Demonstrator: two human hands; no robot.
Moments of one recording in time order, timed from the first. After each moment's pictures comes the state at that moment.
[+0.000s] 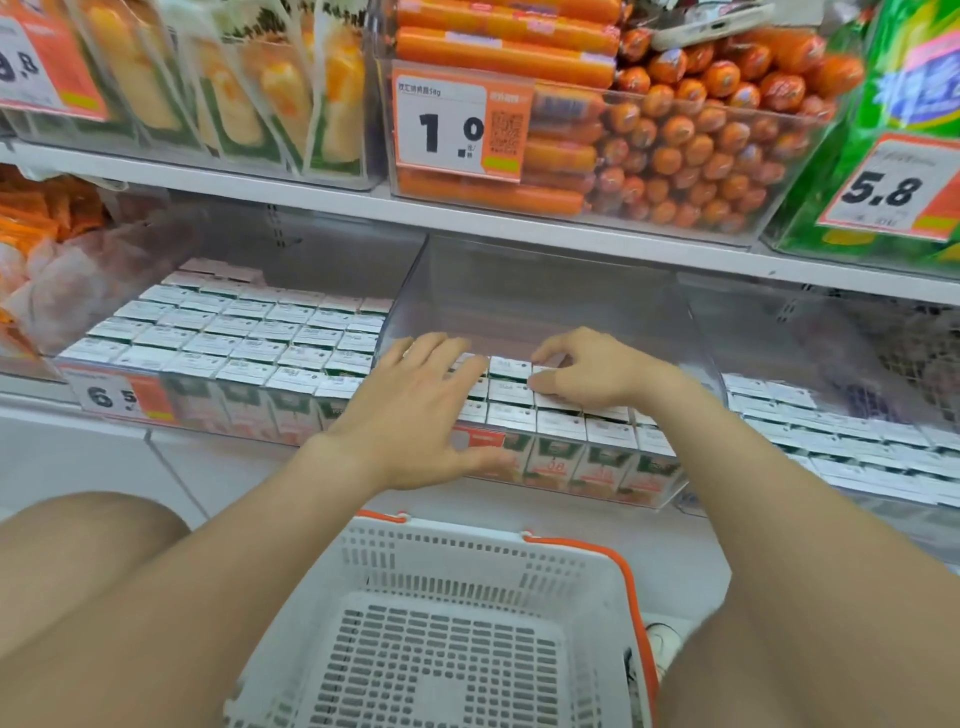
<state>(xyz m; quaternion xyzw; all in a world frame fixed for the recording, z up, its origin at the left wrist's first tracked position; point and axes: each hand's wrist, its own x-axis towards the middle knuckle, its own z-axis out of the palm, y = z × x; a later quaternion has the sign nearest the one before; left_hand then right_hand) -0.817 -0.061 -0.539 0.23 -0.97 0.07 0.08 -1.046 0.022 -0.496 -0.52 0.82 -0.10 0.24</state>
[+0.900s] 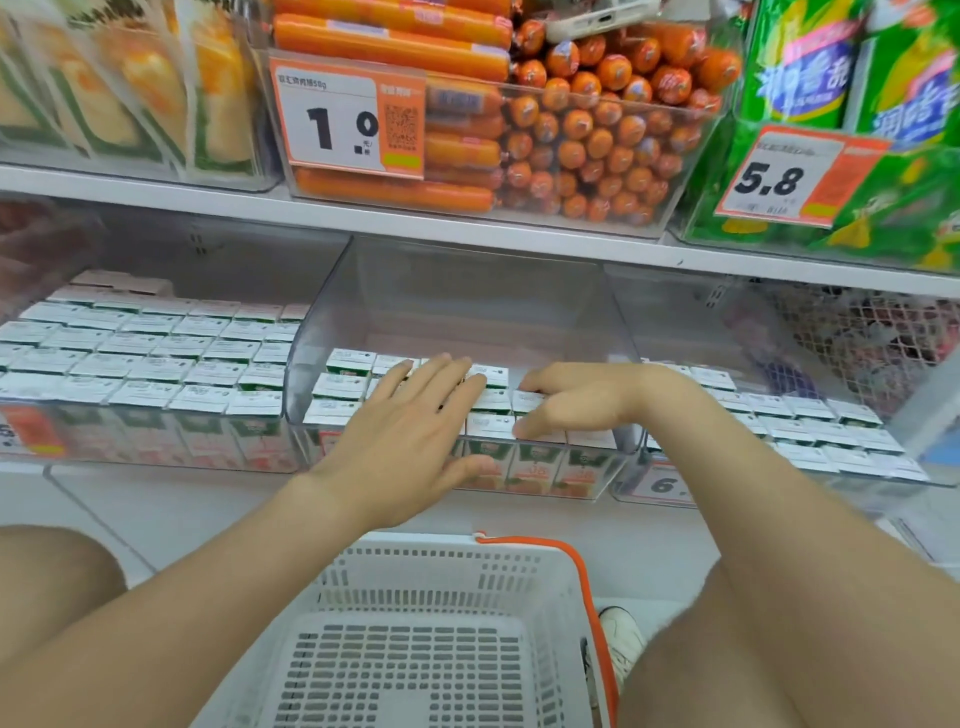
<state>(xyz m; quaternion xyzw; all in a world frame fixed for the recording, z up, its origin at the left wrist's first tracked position) -0.859 -0.027 -0.559 0.17 -0.98 0.08 0.11 -1.079 0.069 -0.494 -0.55 0.79 0.06 0.28</state>
